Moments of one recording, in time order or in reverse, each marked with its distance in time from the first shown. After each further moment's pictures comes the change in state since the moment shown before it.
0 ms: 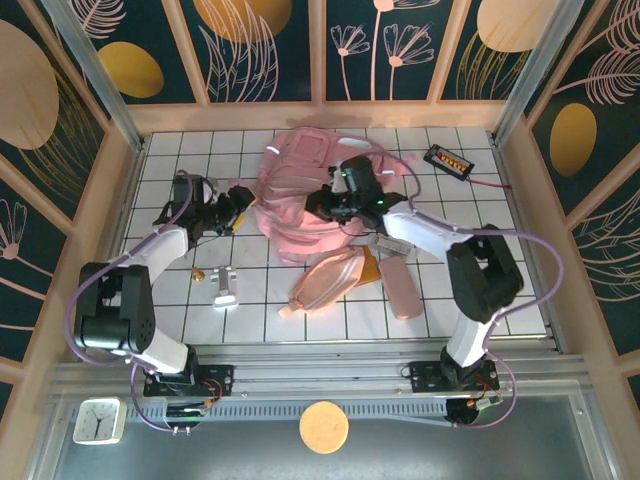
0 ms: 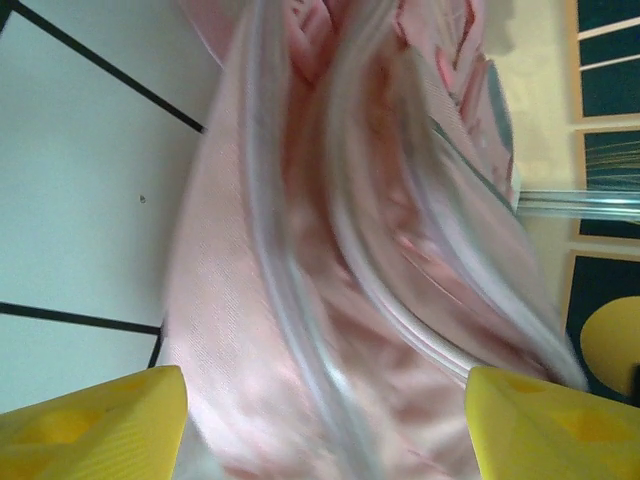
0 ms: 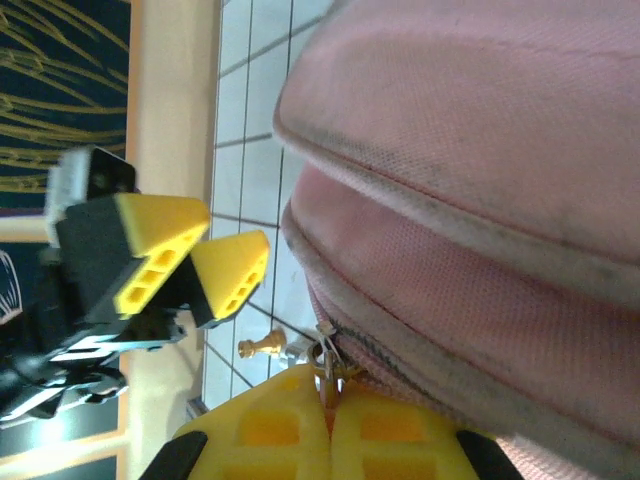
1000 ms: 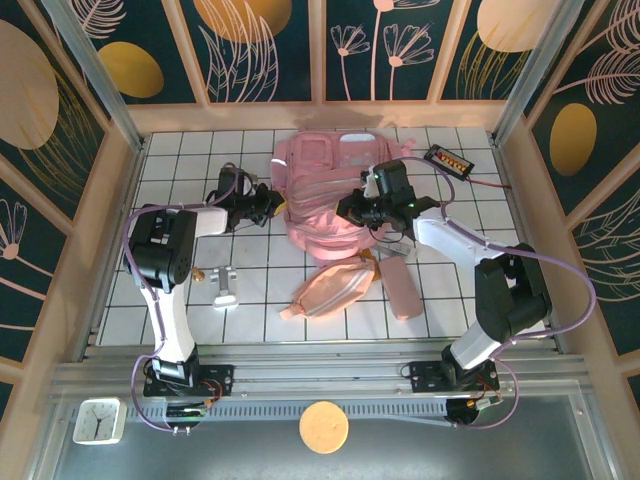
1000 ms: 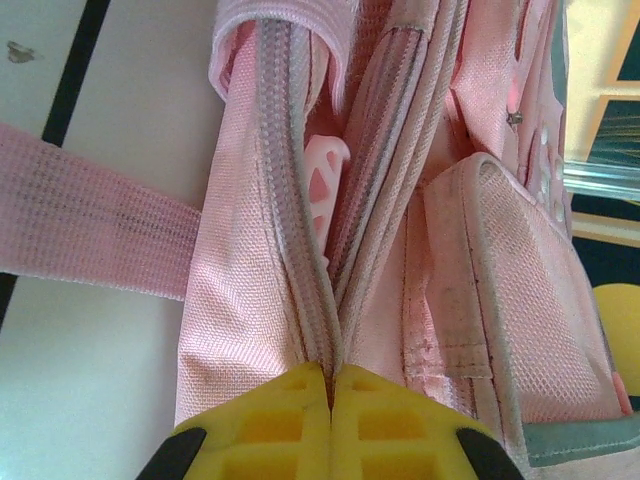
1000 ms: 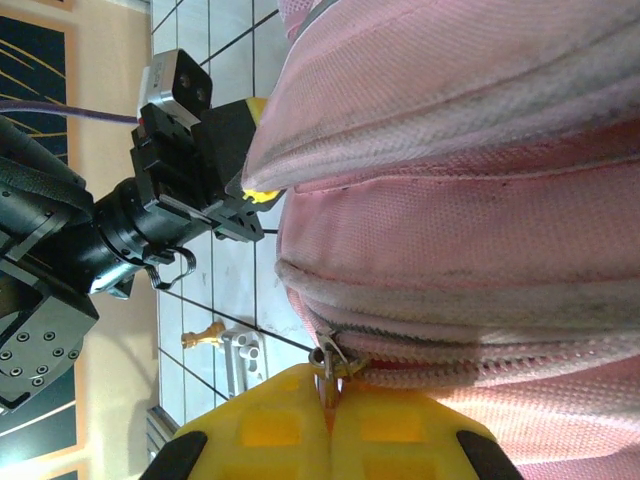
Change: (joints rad) left arm -0.139 0.465 0.224 0.303 0.073 -0.182; right arm -0.101 -0.141 -0.130 -0.123 -0.001 -0.077
